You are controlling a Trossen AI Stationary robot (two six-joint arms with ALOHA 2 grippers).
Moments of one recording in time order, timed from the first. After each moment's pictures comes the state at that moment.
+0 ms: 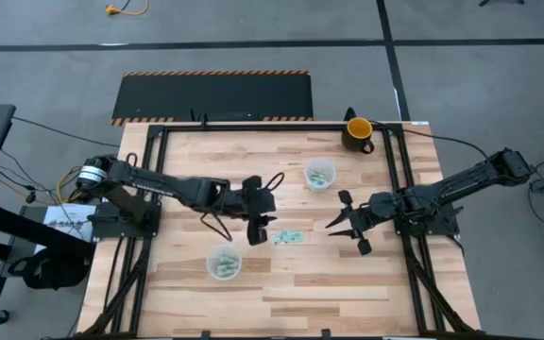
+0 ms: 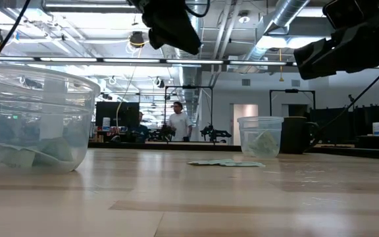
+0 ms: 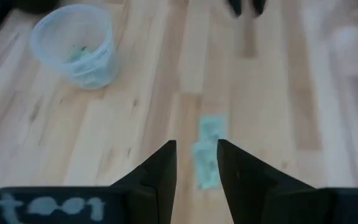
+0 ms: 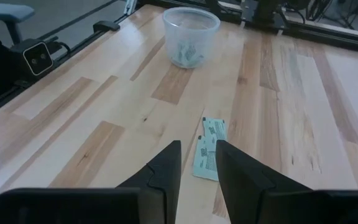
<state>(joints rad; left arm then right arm) -0.15 1.60 1.27 -0.43 -0.19 -0.19 0.26 0.90 0.31 0.16 -0.03 -0.16</state>
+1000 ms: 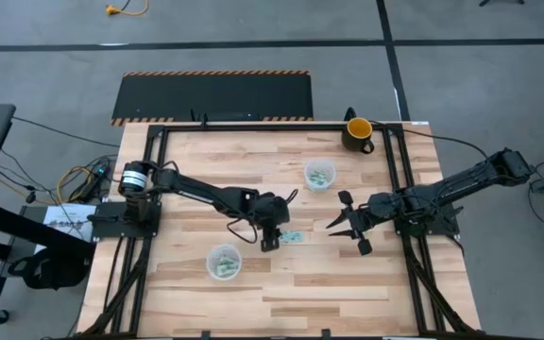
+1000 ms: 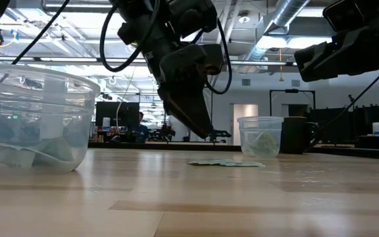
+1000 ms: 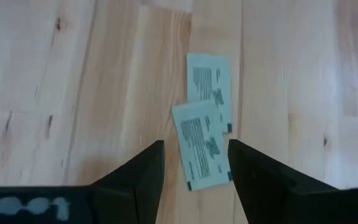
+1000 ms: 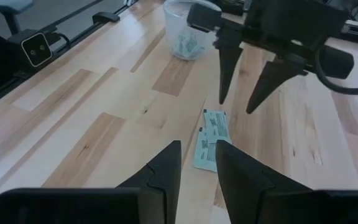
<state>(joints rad) -0.07 1.94 1.27 -0.30 0.05 -0.21 0.26 0.90 0.31 0.13 -0.03 -0.16</state>
